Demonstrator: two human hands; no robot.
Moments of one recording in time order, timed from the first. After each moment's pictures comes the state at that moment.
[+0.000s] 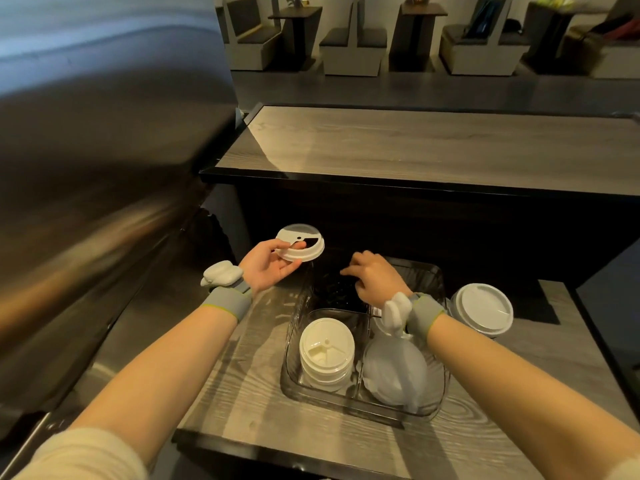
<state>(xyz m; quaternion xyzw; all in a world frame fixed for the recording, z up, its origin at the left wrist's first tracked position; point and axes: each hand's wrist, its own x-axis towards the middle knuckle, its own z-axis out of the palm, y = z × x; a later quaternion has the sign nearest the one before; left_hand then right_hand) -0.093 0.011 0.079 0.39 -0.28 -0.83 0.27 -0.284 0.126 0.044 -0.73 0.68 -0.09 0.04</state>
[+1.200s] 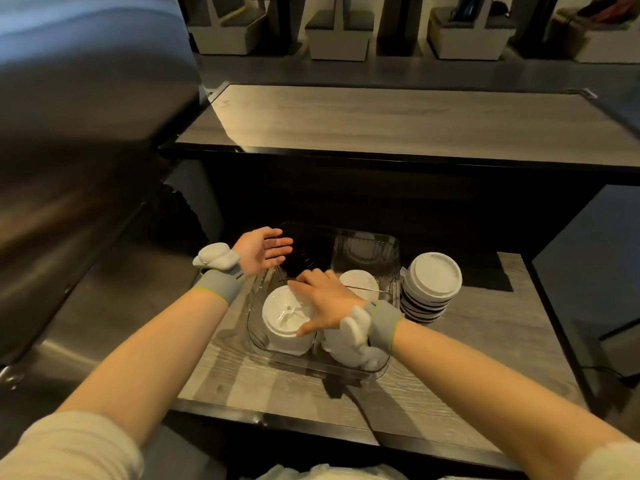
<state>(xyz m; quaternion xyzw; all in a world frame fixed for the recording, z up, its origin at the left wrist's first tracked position) -0.127 0.063 0.077 0.51 -0.42 -0.72 0.22 -0.247 0.190 0.038 -0.79 0.60 -0.02 0.16</state>
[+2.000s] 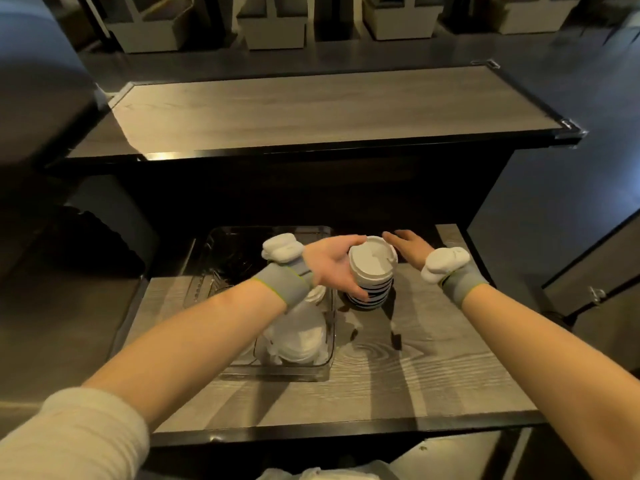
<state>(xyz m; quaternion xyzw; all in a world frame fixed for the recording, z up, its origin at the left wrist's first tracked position) -0.294 0.189 0.098 0.43 -0.26 -0.85 -0.14 -0.440 0.274 0.040 -0.24 0.83 -0.39 0.33</state>
